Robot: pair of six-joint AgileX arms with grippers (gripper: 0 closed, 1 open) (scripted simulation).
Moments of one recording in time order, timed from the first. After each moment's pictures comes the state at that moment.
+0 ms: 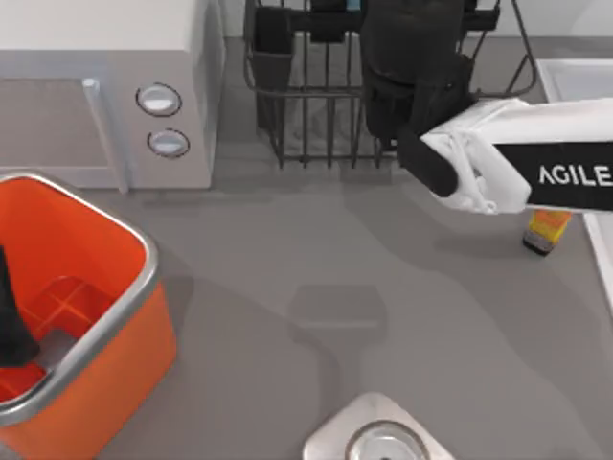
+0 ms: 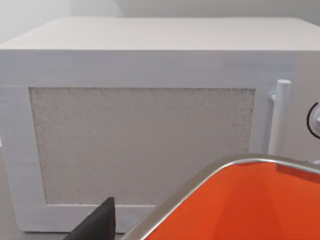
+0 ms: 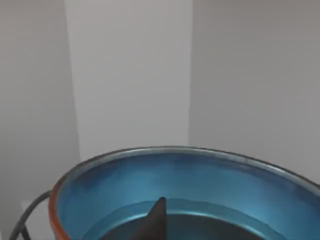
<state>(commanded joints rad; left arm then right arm) 0.00 0.00 0.00 0.00 0.00 0.00 0.63 2.04 1.33 0.70 0.67 0.02</state>
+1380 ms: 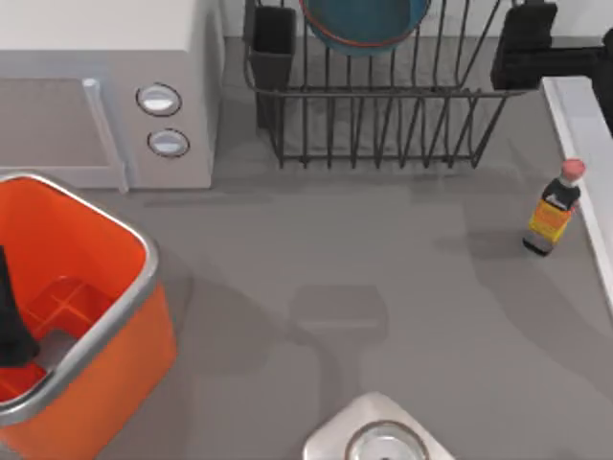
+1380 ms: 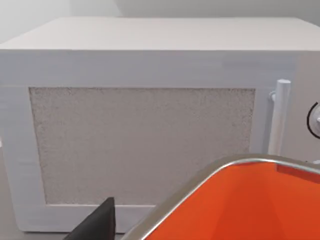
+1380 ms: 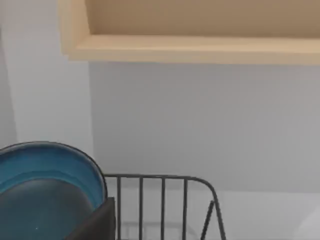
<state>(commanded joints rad) 0.00 0.00 0.00 0.00 0.00 0.00 0.53 1.22 0.74 0.48 0.53 0.00</state>
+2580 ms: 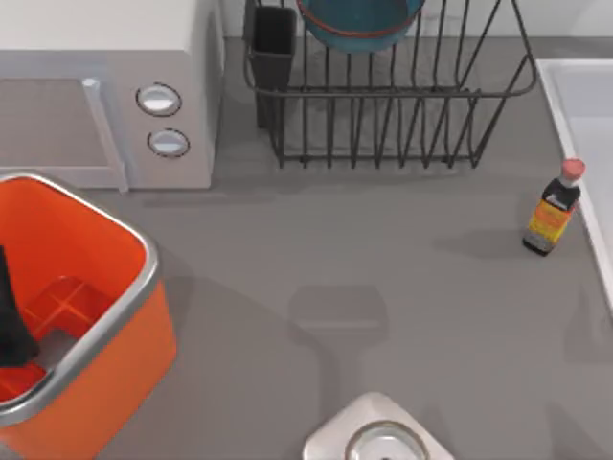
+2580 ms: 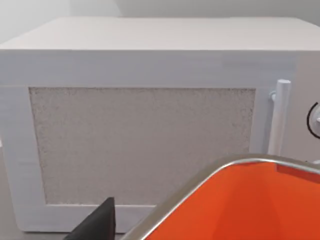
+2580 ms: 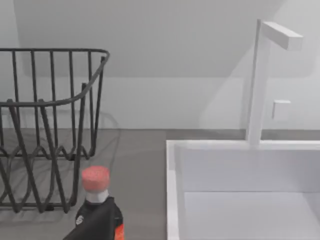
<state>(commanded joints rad) 0.00 0.00 0.00 0.00 0.00 0.00 0.00 0.00 0.00 0.00 0.00 0.00</state>
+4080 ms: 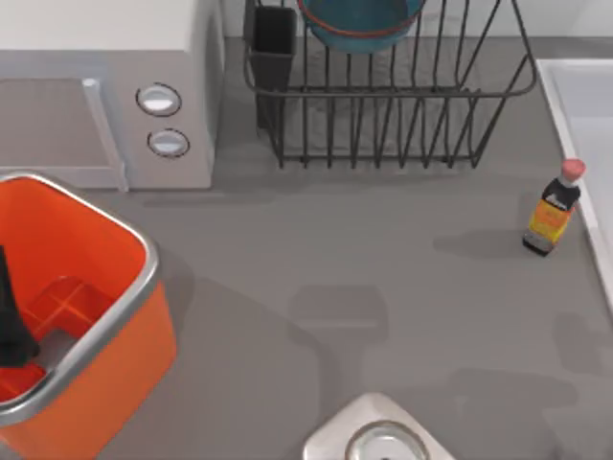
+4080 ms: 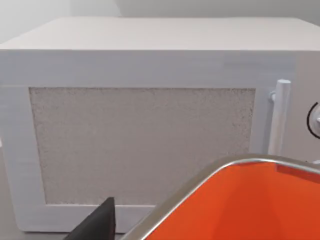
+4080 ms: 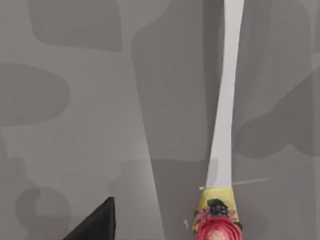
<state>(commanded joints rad) 0.00 0.00 0.00 0.00 0.00 0.00 0.03 1.26 0.79 -1.03 0.01 0.16</state>
